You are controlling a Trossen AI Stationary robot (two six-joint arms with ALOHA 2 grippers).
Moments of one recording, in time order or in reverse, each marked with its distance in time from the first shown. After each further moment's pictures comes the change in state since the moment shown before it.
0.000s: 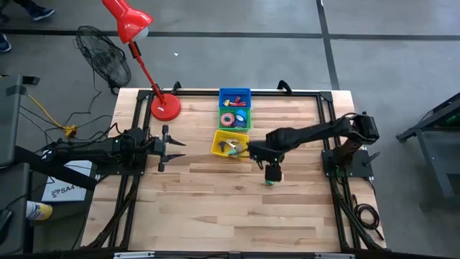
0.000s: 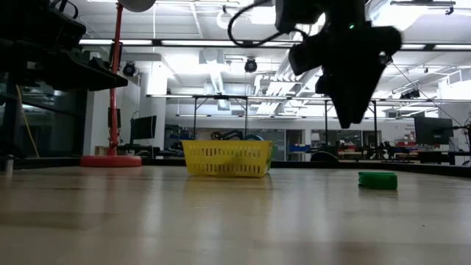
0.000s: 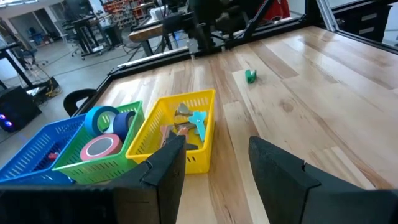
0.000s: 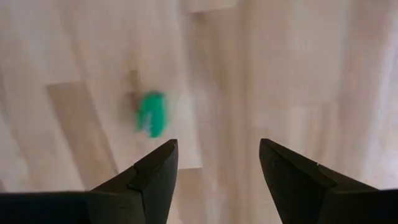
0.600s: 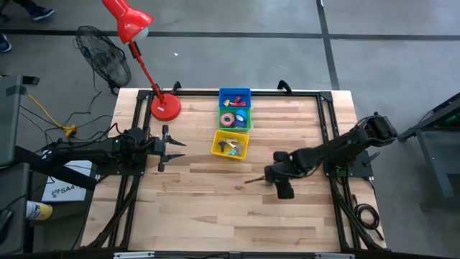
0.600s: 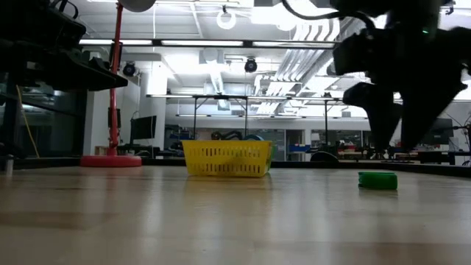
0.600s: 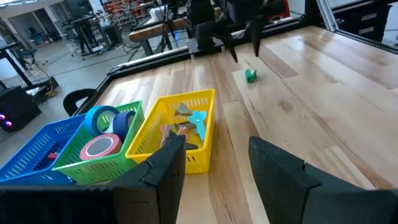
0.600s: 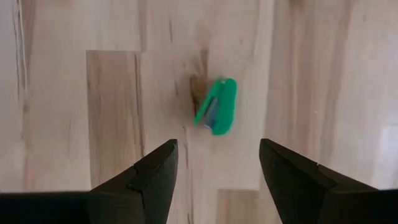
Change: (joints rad) left arm 0.000 0.000 0.000 -0.001 0.000 0.000; right arm 0.239 -0.172 -0.357 0.388 0.057 0.073
